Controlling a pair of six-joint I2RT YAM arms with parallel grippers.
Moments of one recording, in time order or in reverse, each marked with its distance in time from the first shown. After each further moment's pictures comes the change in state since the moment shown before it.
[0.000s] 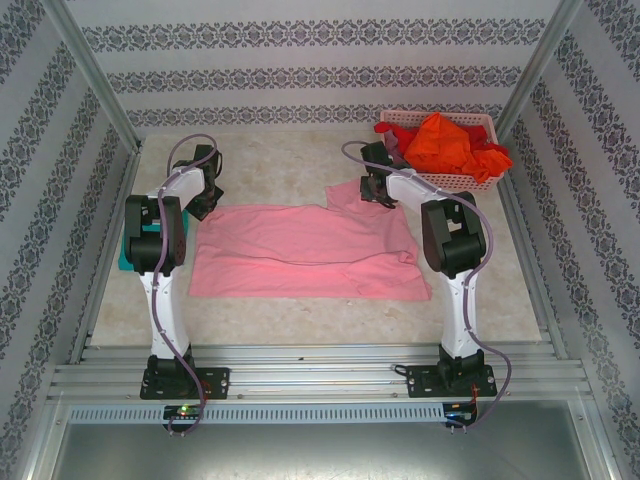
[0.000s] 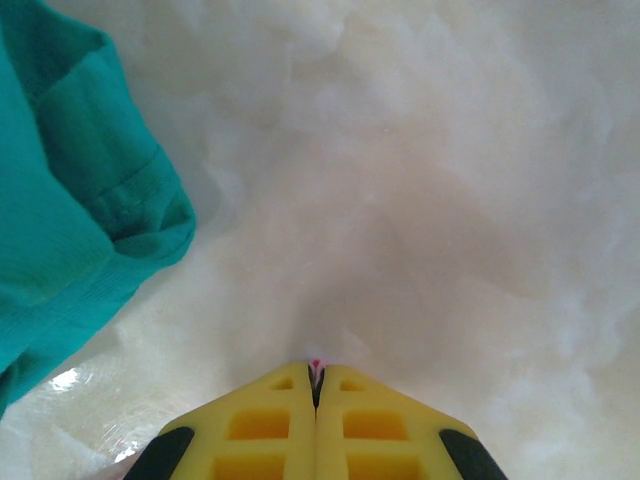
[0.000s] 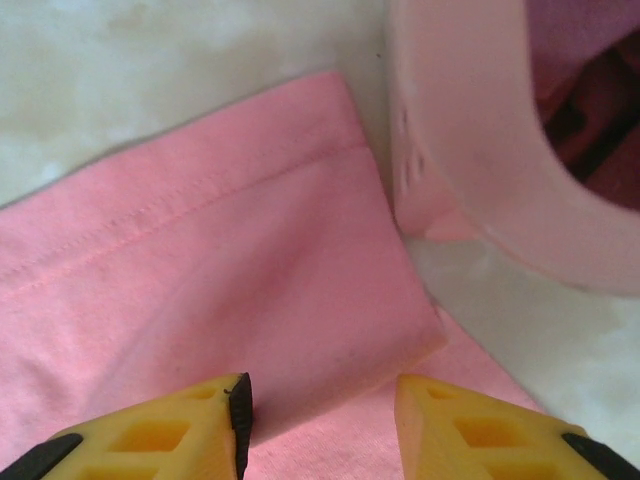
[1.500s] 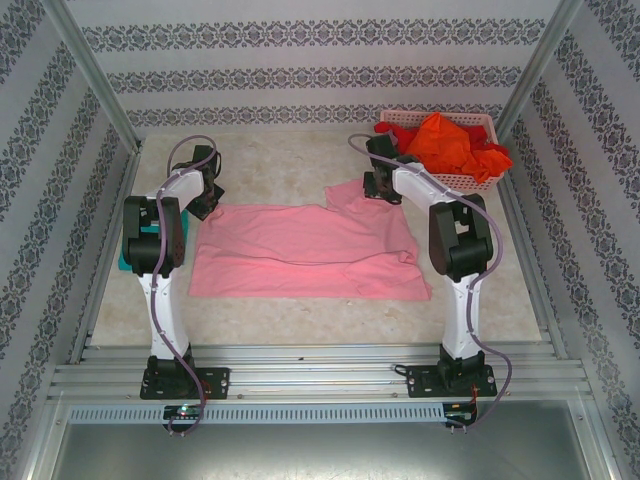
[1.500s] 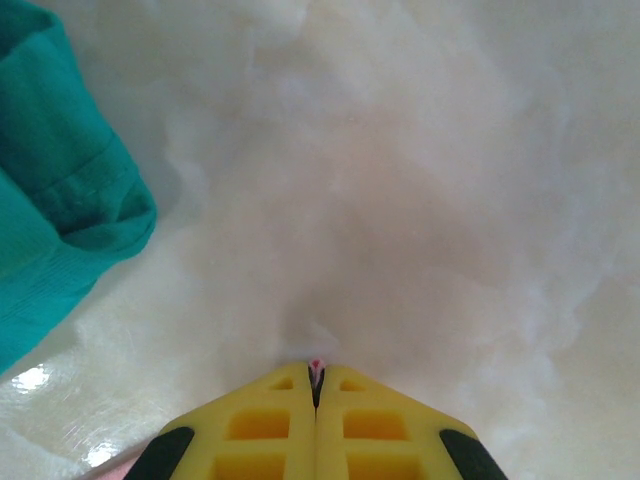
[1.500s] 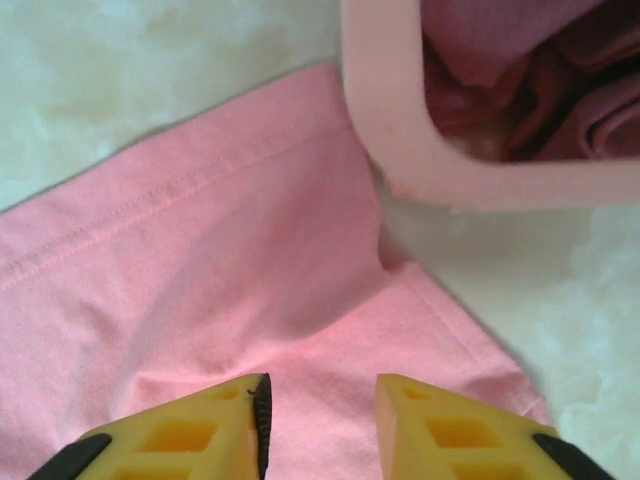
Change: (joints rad) left arm 0.002 -0.021 -0.042 0.068 0.041 0.000; right arm -0.018 -0.055 0.029 -0.104 -0.068 0.010
